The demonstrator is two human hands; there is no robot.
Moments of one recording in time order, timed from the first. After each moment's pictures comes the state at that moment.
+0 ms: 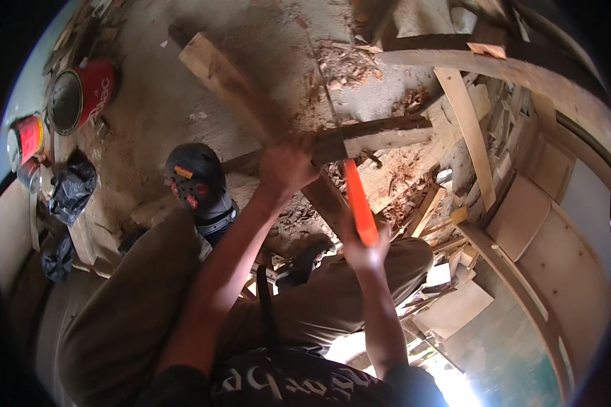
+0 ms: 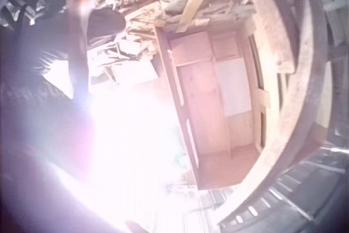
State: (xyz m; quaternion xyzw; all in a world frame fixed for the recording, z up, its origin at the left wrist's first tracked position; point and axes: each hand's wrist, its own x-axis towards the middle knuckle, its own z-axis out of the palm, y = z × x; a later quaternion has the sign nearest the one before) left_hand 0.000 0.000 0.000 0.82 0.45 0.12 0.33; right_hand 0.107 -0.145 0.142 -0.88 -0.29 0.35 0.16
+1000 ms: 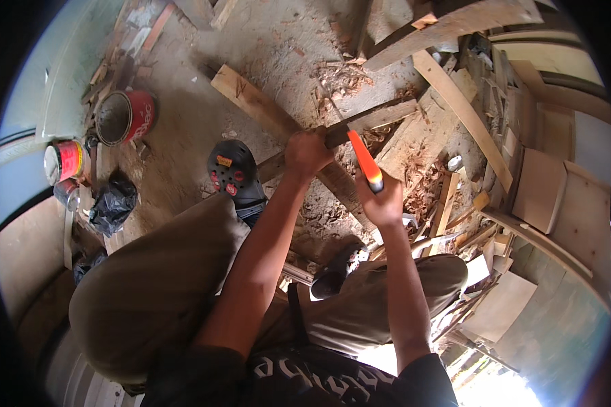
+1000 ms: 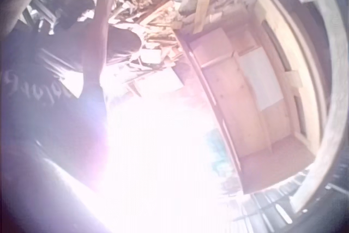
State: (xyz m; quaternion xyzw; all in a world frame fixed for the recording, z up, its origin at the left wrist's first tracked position) left_hand -0.001 0.006 0.003 0.84 0.44 0.07 0.31; right_hand 0.098 -0.127 0.131 -0.84 -0.34 0.31 0.30
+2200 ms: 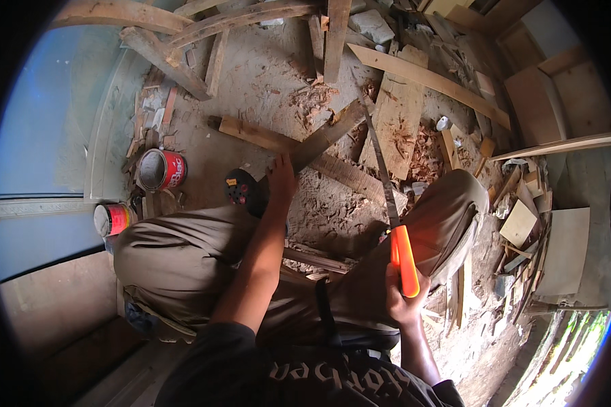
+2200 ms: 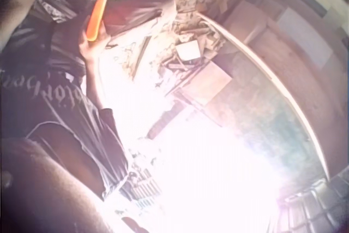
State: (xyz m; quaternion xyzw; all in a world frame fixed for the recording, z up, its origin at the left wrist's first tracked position) left_hand -0.093 -0.036 -0.025 0.89 0.42 -0.05 0.15; right_hand -0.064 -0.373 0.256 -0.83 -0.24 0.17 0.47
